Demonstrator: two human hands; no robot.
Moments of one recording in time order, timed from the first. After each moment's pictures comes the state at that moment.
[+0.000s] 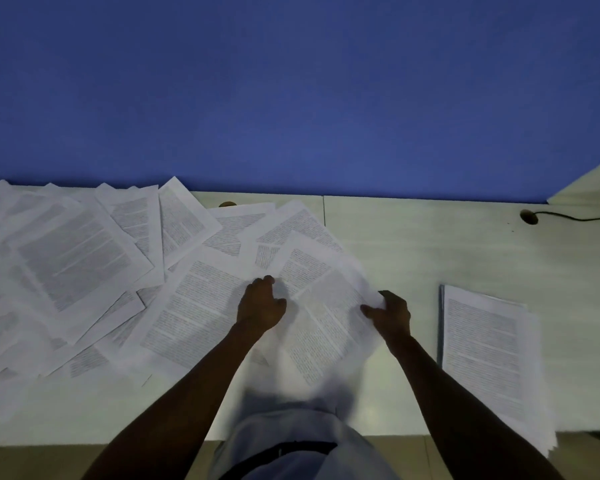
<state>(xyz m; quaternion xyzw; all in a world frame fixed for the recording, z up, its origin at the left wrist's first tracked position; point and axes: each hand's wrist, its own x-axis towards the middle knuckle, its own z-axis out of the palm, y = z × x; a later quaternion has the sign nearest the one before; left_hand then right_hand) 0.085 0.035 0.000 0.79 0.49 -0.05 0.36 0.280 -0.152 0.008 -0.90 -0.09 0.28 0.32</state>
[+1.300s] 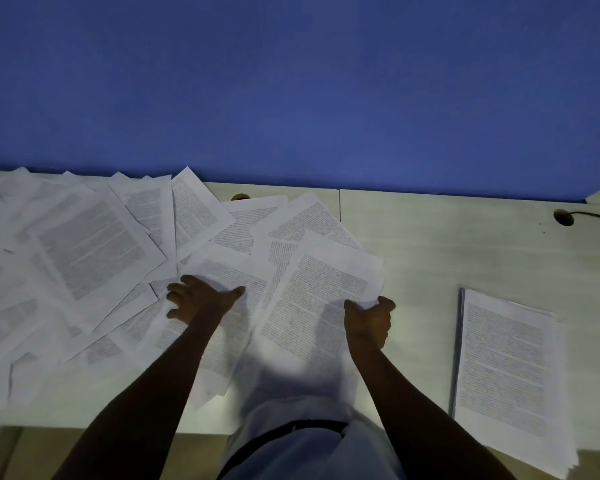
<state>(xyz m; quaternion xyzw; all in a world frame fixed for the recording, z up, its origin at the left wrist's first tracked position) 0.012 0.104 -0.016 0.62 0.74 -0.12 0.22 0.209 -0.094 0.011 -0.89 0.07 0.24 0.37</state>
